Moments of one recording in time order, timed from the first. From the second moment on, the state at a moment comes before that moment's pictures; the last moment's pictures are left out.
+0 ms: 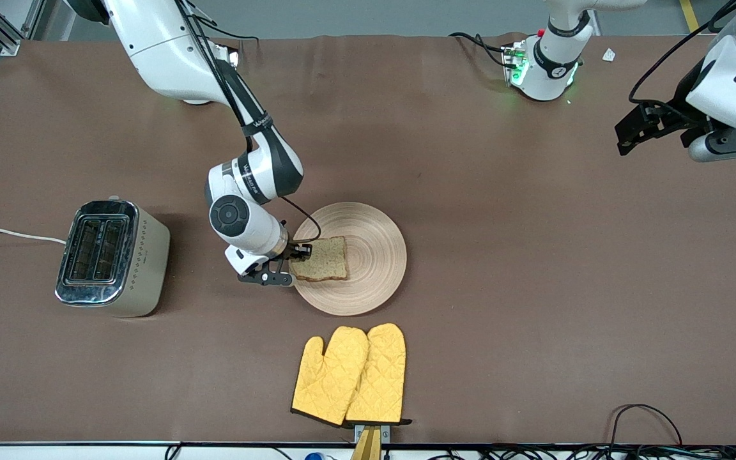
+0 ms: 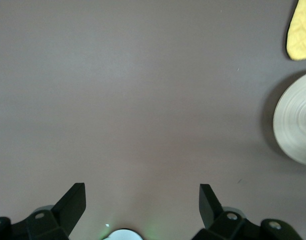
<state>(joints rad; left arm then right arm) -0.13 0.06 -0.10 -1.36 0.06 1.37 -0.26 0.56 0.61 -0.08 -1.73 0.26 2.32 0.42</state>
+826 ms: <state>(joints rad) -0.16 -0.01 -0.05 -1.47 0.06 1.43 -0.21 0.56 0.61 -0.08 -1.72 0.26 2.32 0.42</state>
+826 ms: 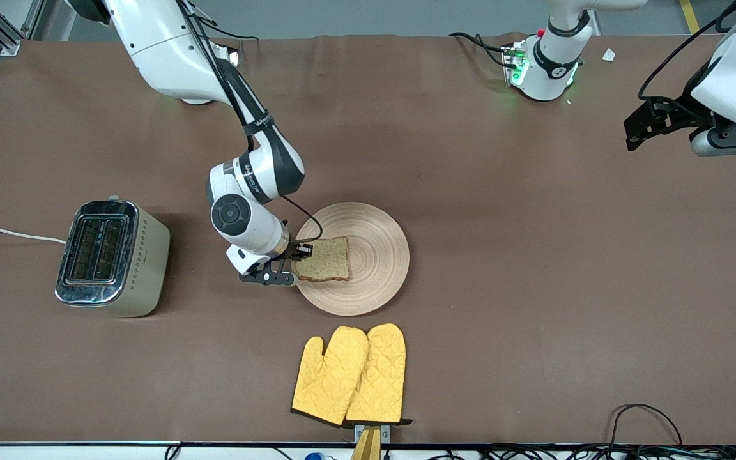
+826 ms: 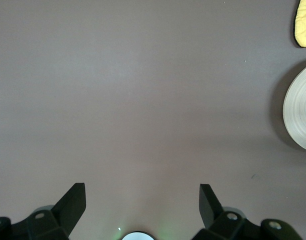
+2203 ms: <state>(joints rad) -0.16 -0.01 -0.05 -1.47 0.06 1.44 -0.20 0.56 0.58 -0.15 -1.42 -0.28 1.64 0.40</state>
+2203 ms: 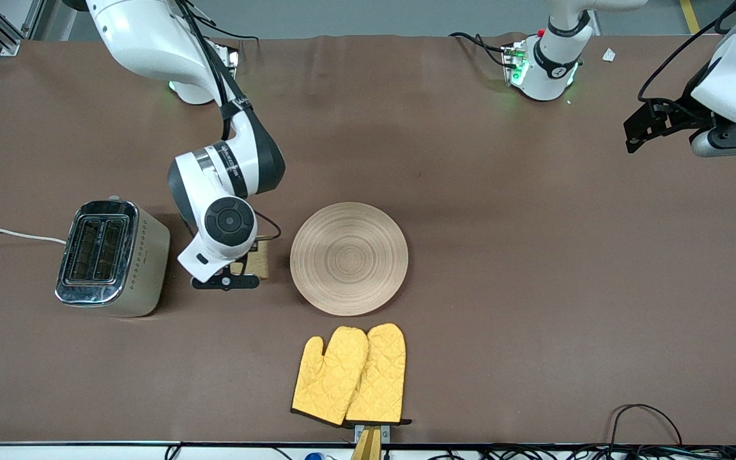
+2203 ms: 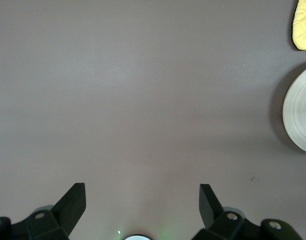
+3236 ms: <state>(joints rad) -0.15 -0.01 -0.04 -1.47 0.06 1.44 -0.20 0.54 0.55 -0.26 -1.35 -0.79 1.40 0.33</state>
